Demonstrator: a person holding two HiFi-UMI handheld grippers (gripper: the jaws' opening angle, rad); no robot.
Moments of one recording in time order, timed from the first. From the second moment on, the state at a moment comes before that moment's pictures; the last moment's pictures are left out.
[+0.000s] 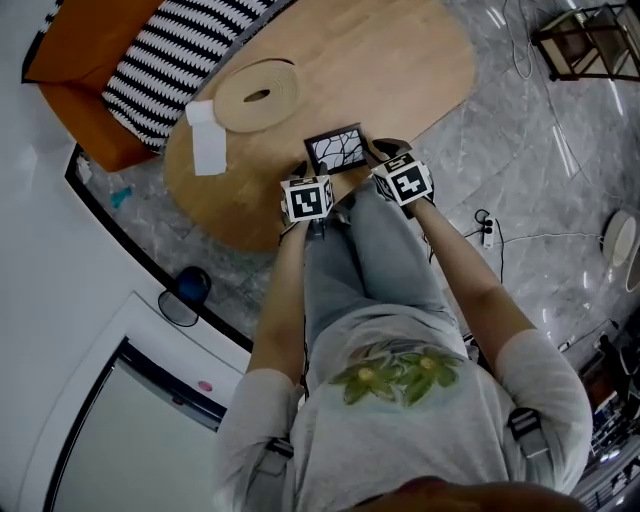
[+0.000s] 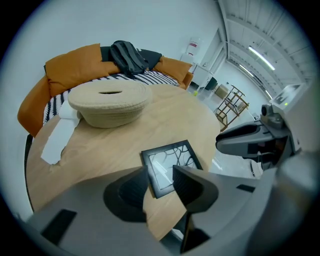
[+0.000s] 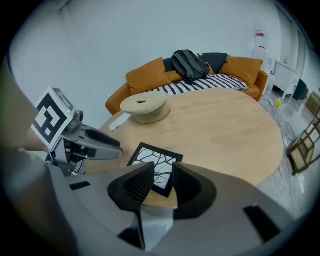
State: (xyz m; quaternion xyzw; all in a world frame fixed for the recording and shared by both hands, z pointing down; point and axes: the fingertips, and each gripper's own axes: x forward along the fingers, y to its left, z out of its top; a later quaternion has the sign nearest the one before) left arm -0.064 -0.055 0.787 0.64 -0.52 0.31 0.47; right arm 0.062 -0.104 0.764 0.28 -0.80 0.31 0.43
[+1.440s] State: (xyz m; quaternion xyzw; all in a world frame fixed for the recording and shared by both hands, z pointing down) left arm -0.062 -0.050 0.859 0.62 -0.52 0.33 0.49; right arm 0.074 -0.083 0.859 0.27 -0.76 0.37 0.47
